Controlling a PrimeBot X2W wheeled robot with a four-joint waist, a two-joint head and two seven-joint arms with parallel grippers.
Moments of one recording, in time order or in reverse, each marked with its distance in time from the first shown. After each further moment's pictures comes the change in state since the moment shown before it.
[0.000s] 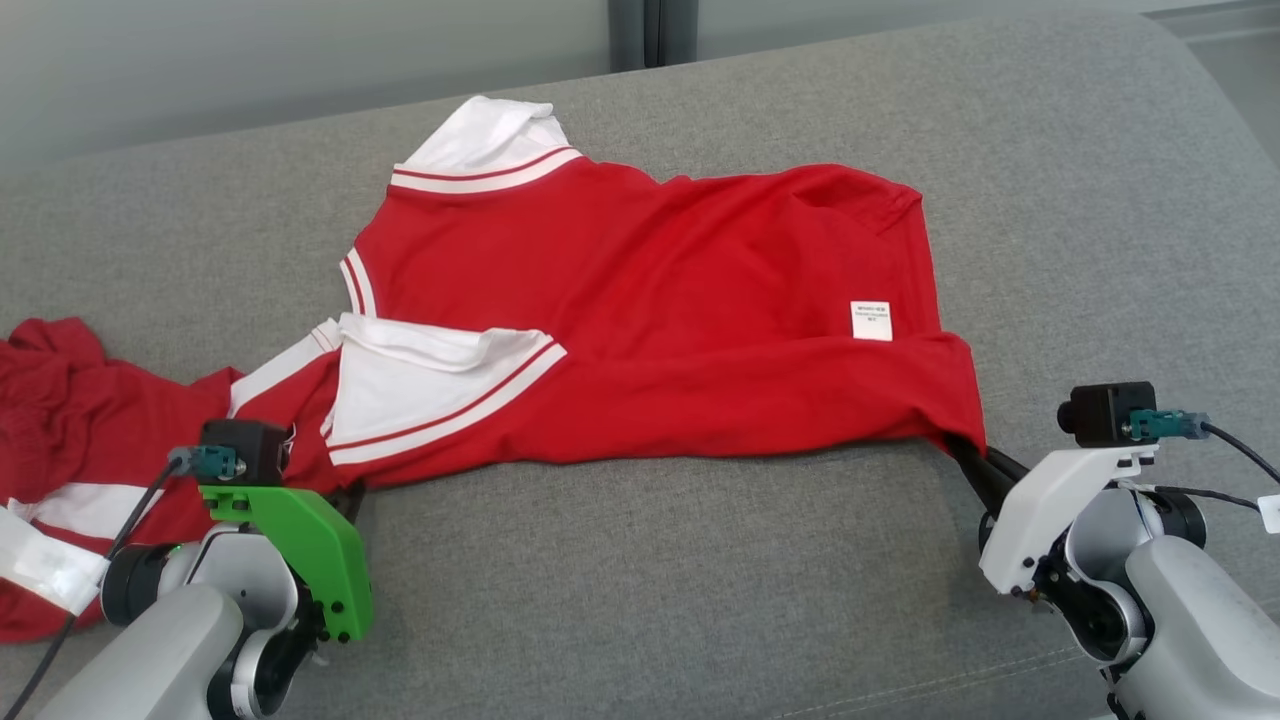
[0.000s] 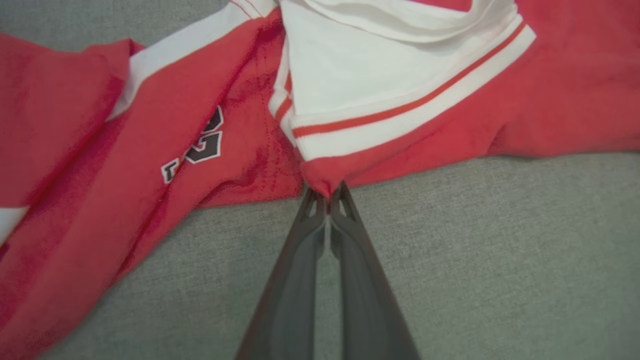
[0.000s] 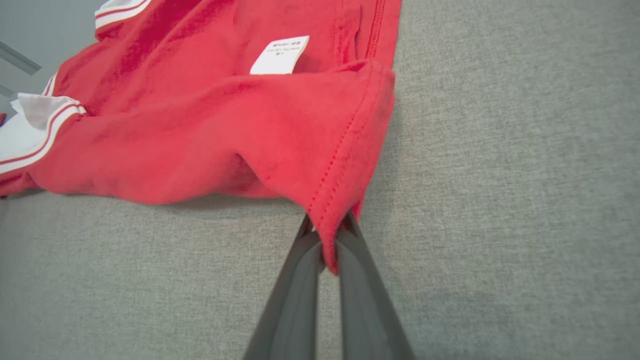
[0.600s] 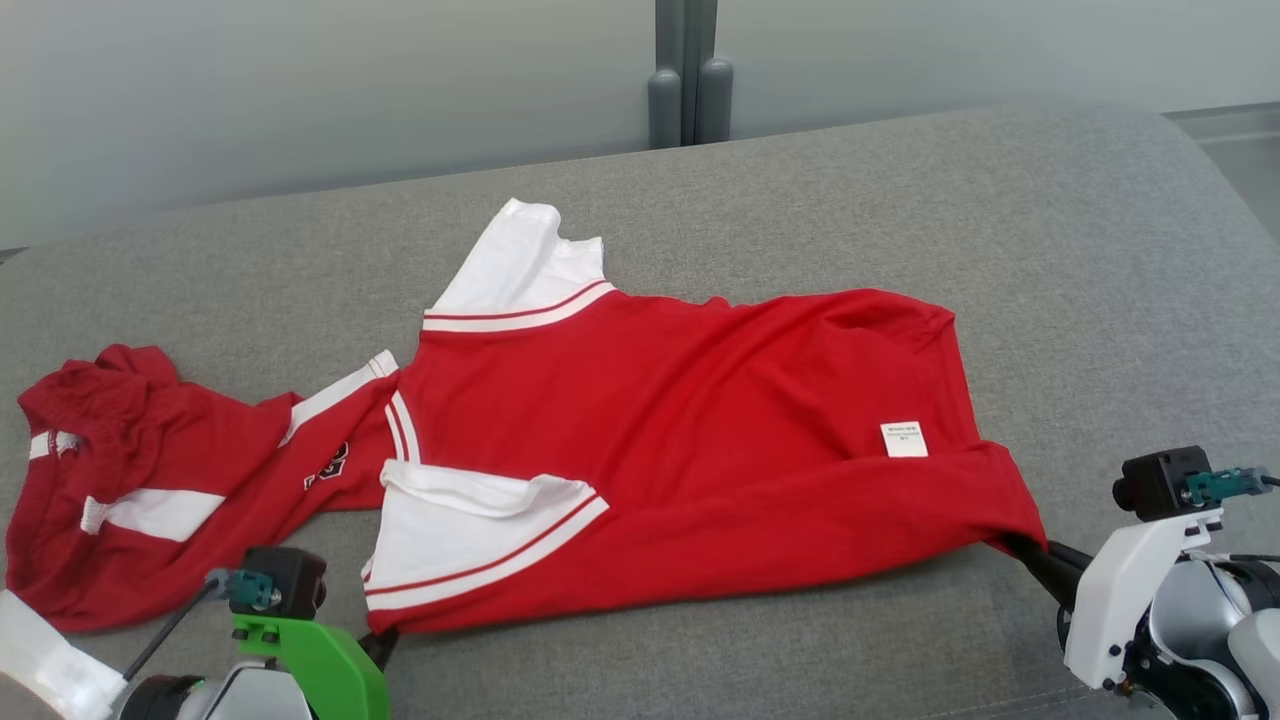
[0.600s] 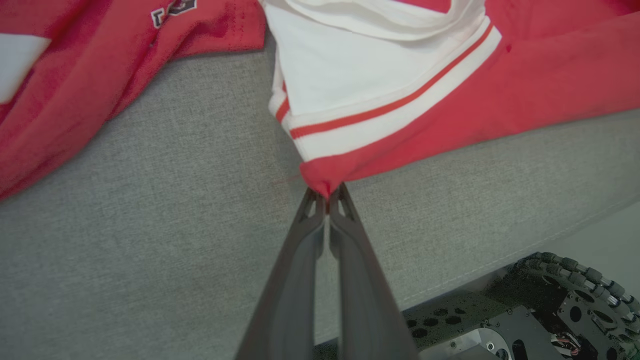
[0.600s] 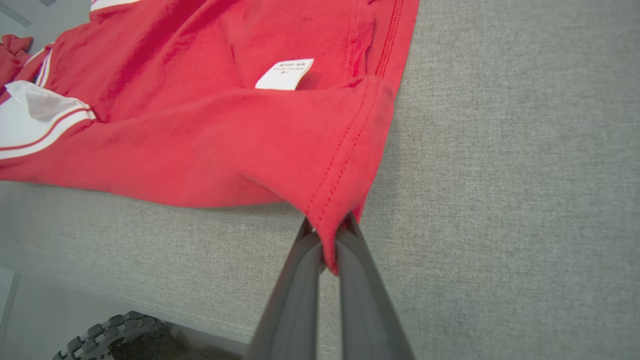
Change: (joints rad) left arm 0.209 0.142 -0.056 -0.318 -0.025 0.103 0.104; right arm 0.204 -0.188 0.001 -0.234 0.099 0.000 0.191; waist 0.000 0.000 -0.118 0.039
